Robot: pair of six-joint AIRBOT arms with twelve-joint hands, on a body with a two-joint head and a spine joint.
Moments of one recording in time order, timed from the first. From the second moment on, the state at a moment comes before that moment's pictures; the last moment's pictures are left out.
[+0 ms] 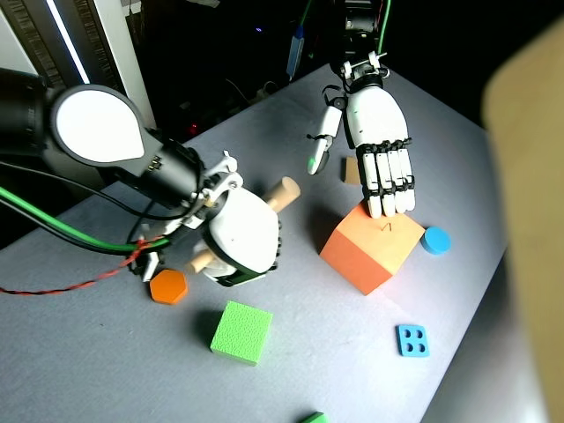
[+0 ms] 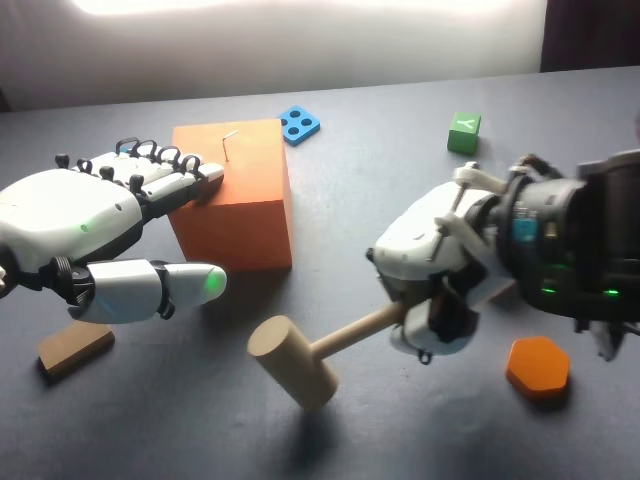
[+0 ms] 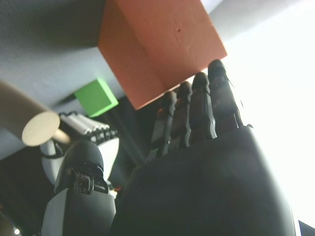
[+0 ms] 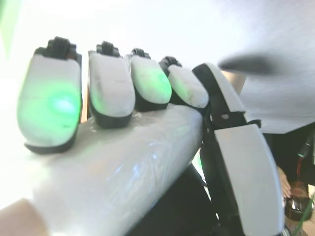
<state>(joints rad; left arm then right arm) 0.78 -0.91 1.07 -0.14 -0.71 0.90 -0.21 -1.26 0.96 -0.81 -0.56 -0.24</state>
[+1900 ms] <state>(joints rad) 0.77 -0.91 1.08 -0.14 -0.71 0.90 -0.09 -1.42 1.22 -1.83 -0.56 0.67</state>
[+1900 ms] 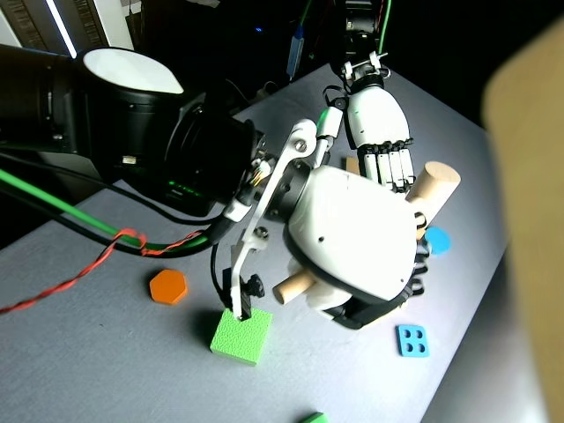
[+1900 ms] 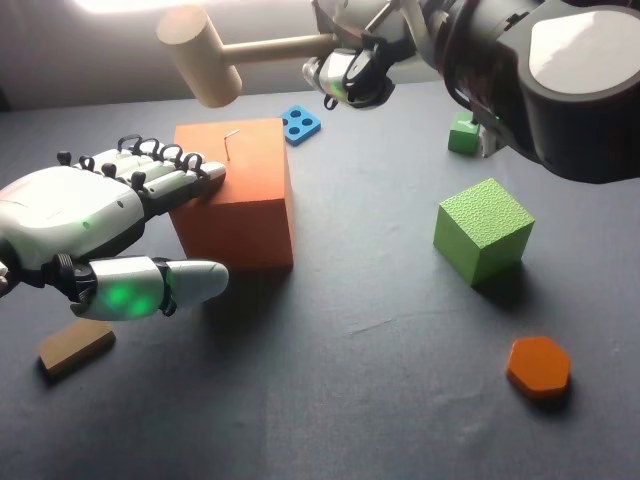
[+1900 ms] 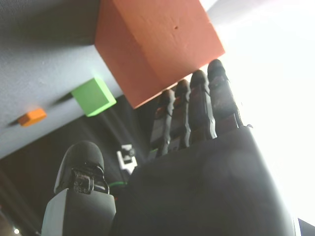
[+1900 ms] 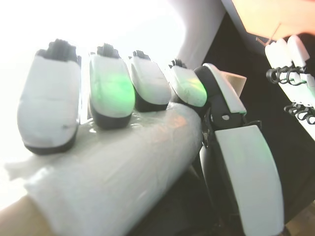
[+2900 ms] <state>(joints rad) 0.77 -0.92 1.08 -0.14 -0.71 0.90 -0.22 -1.41 1.26 -1.79 -0.50 0.82</state>
